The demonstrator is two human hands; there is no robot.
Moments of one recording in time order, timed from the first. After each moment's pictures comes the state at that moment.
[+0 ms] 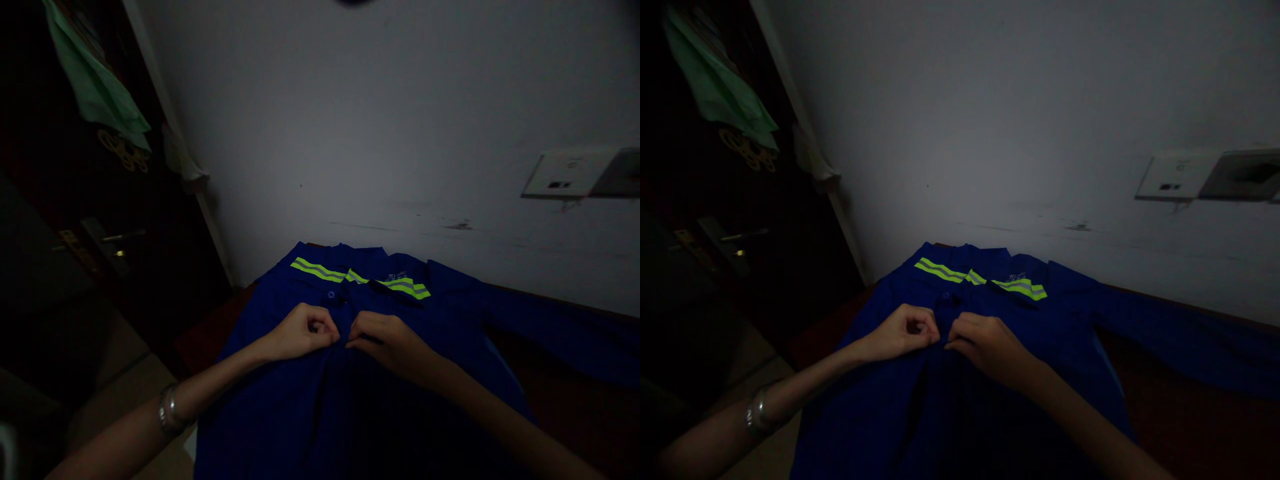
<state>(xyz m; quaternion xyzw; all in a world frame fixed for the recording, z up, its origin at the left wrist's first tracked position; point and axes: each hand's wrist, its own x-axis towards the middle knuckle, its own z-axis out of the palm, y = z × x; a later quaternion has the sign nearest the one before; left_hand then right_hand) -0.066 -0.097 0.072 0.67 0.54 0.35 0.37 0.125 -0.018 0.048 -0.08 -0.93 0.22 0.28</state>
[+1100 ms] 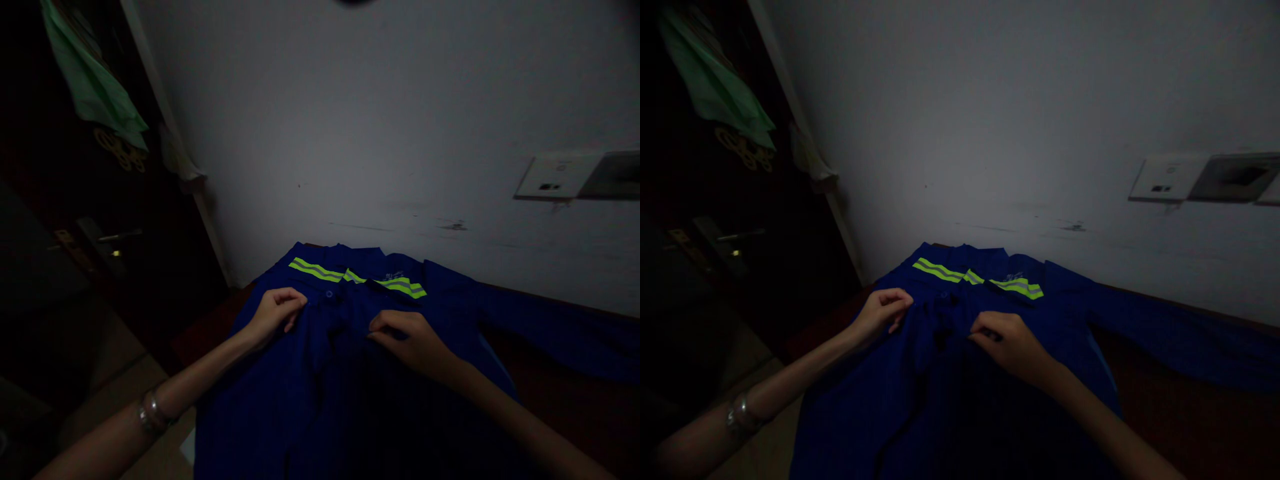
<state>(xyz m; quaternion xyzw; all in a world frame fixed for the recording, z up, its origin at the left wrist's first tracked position) -0.103 -0.093 0.064 0.48 0.56 0.54 0.39 0.152 -0.006 0.039 -0.16 -0.90 0.25 0.32</state>
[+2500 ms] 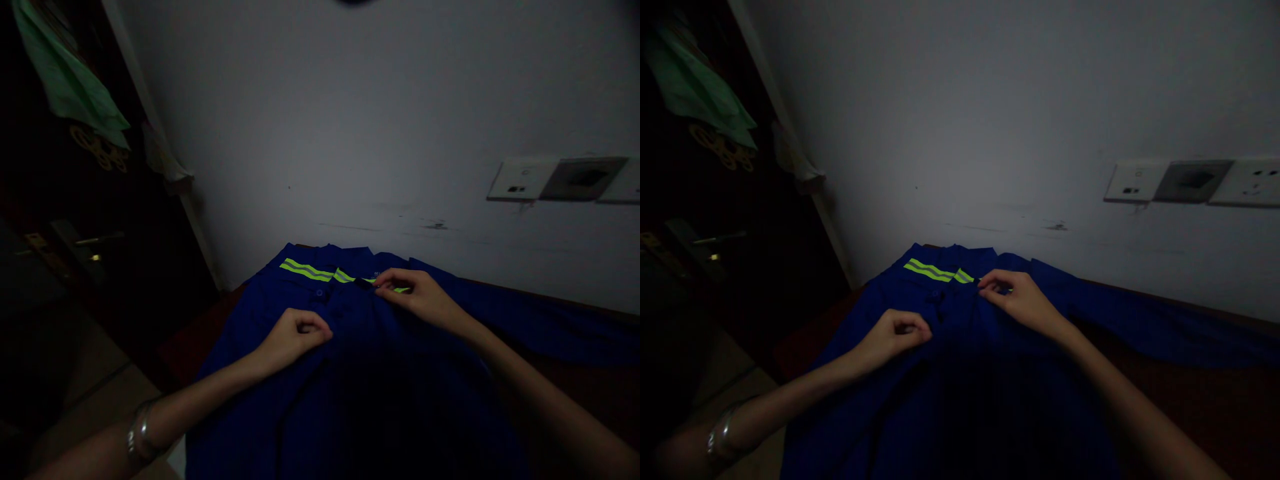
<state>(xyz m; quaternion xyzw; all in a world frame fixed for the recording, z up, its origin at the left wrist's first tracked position) -0.046 -0.113 0.074 0.57 0.60 0.40 0.40 0.170 0.018 0.096 -0.29 -0.85 0.31 0.33</state>
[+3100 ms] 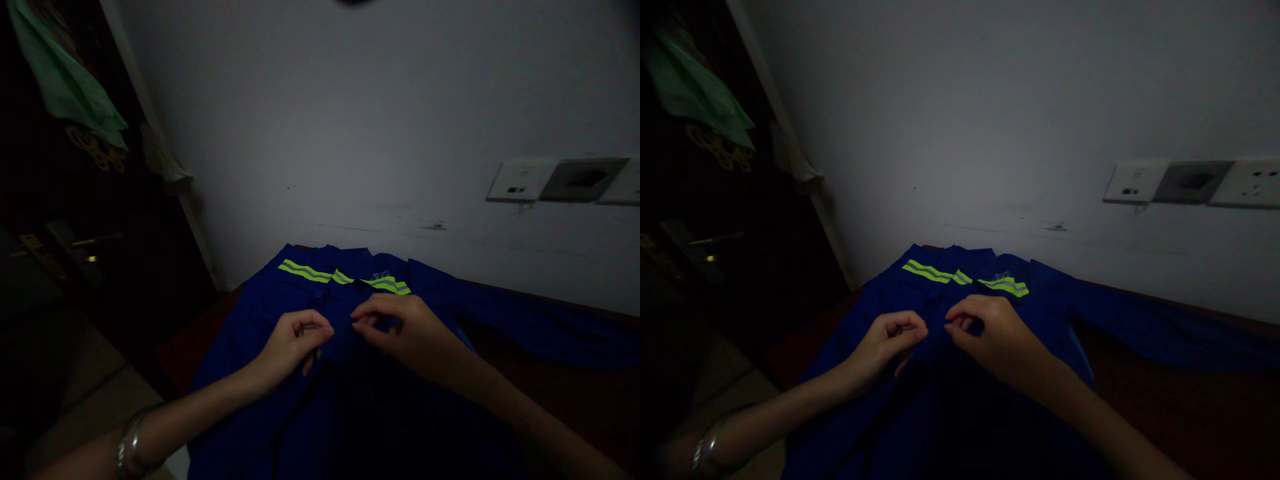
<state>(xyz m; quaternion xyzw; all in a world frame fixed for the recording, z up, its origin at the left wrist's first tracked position) -0.029 -0.124 0.083 0.50 0.55 0.48 0.47 0.154 -0.045 0.111 -0.24 -0.88 0.26 0.32</state>
